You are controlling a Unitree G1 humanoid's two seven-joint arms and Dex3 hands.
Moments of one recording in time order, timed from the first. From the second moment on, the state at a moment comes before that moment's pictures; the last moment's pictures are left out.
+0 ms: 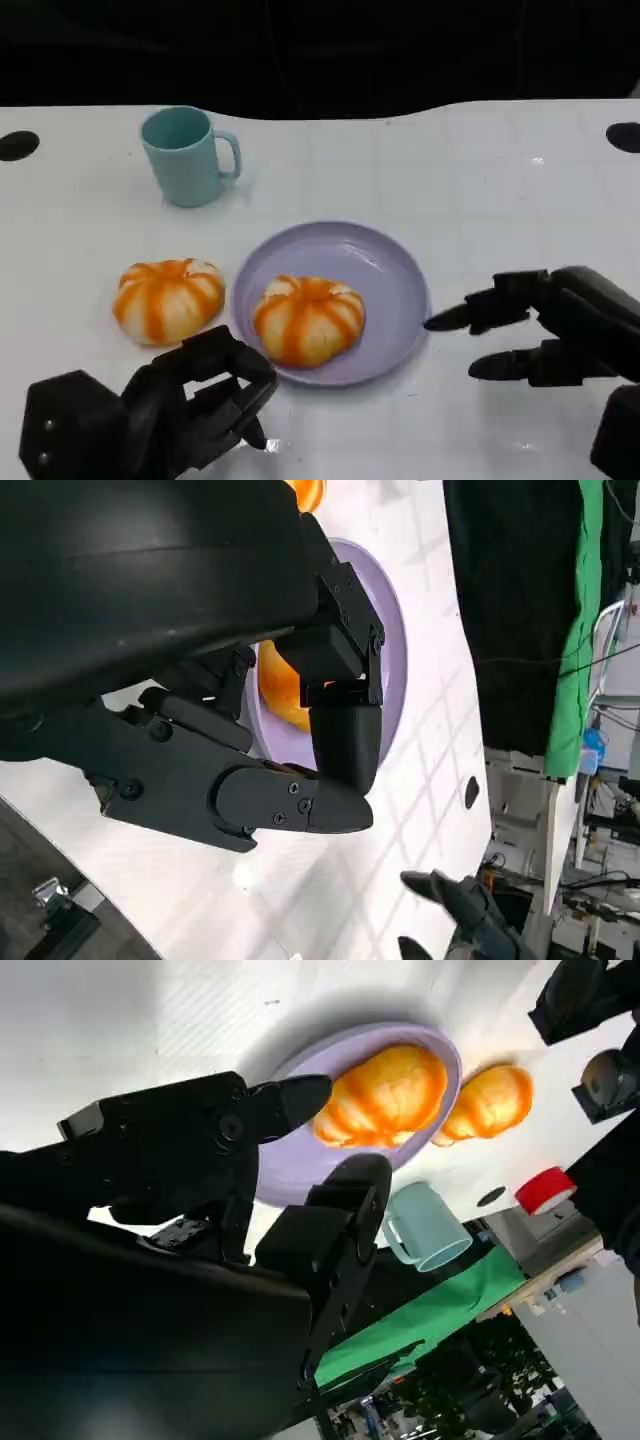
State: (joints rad) left arm 0.20 0.03 -0.04 -0.16 -0.20 0.15 -0.27; right arm -0.18 -0.44 0.19 0.20 -0.29 -0.61 0.27
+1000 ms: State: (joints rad) left arm 0.21 0.03 -0.04 -0.19 -0.20 0.16 -0.27; right arm -0.06 -0.47 0.17 0.20 -0.40 -0.64 0.19
